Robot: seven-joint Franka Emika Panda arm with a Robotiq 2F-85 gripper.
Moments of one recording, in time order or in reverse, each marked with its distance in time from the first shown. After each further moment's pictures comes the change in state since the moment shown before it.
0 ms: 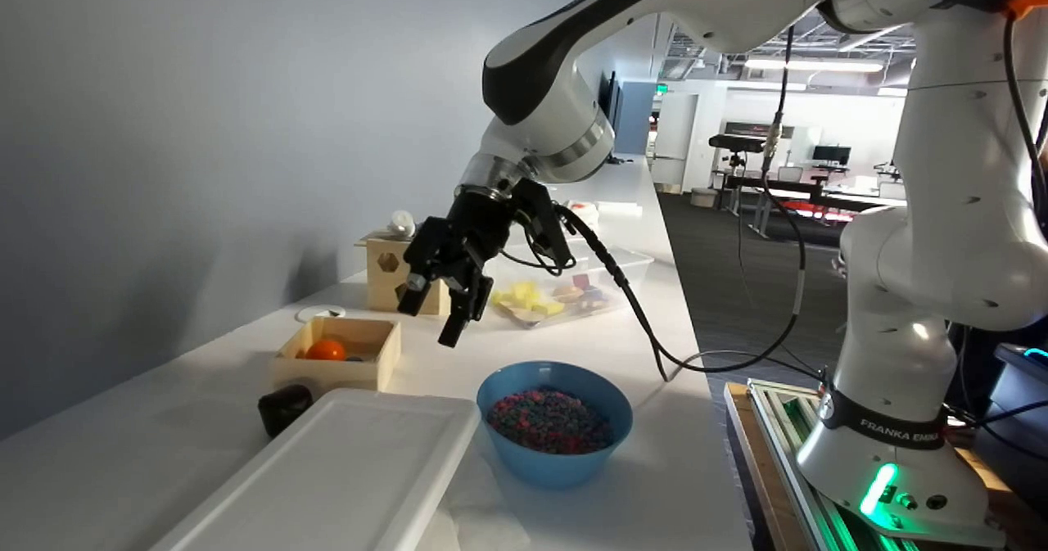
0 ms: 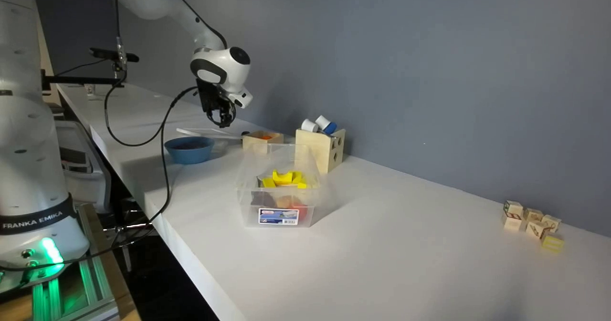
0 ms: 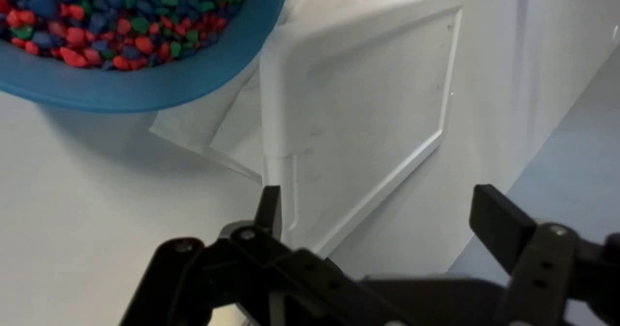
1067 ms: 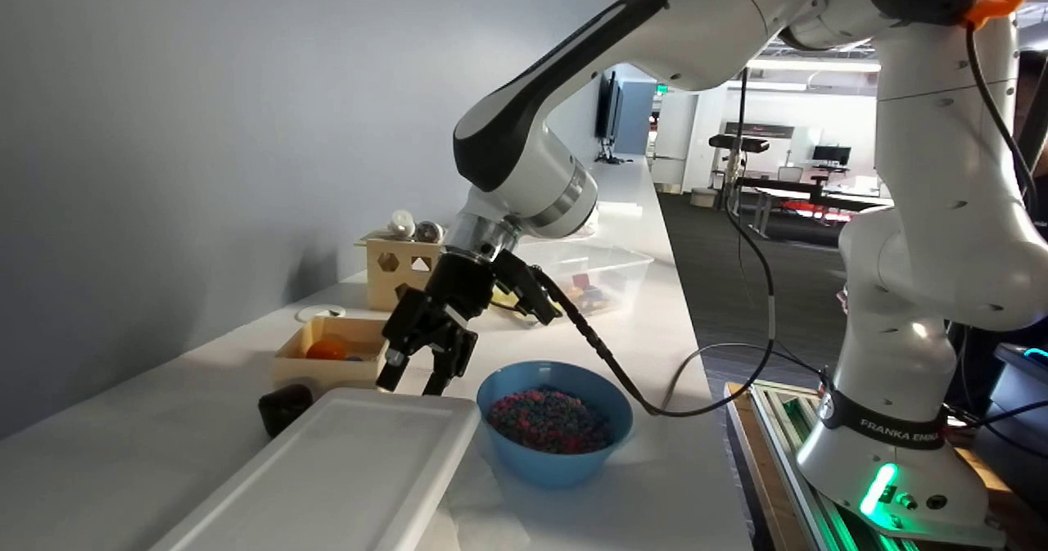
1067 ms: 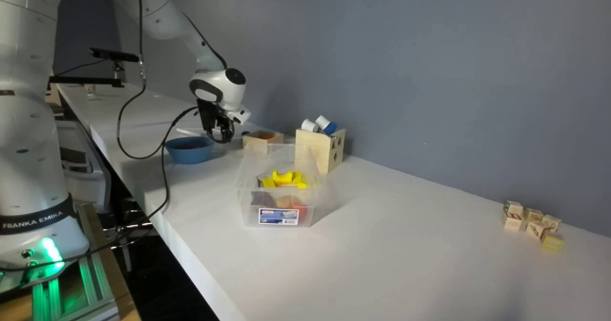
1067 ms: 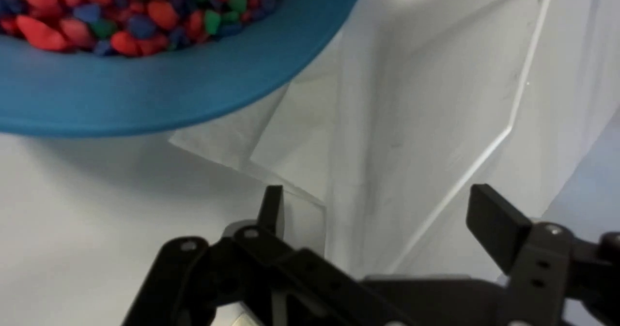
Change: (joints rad) arm 0.023 0.161 0.062 0.023 0.096 0.198 -0.104
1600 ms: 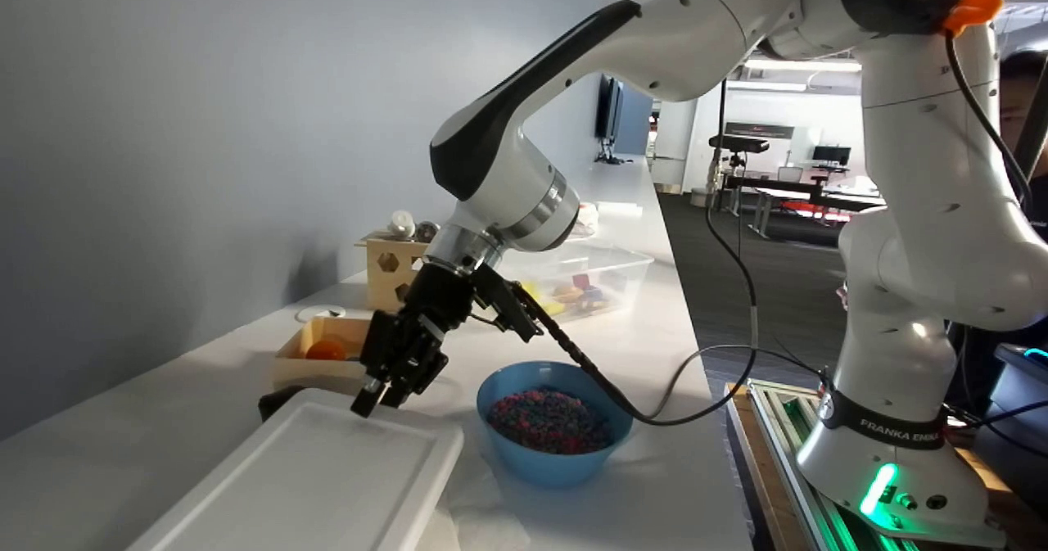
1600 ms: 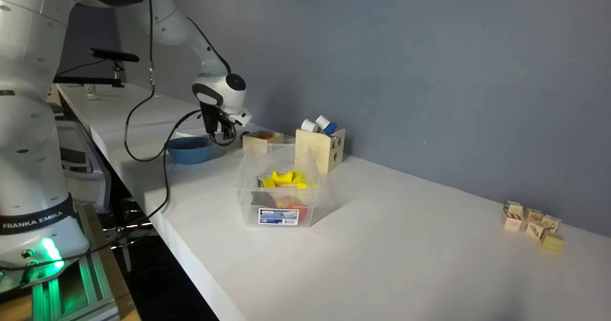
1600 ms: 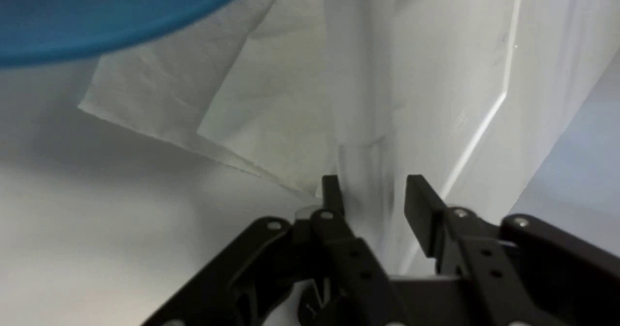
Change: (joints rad) arm 0.002 0.075 0.029 0.072 0.115 0.049 -0.087
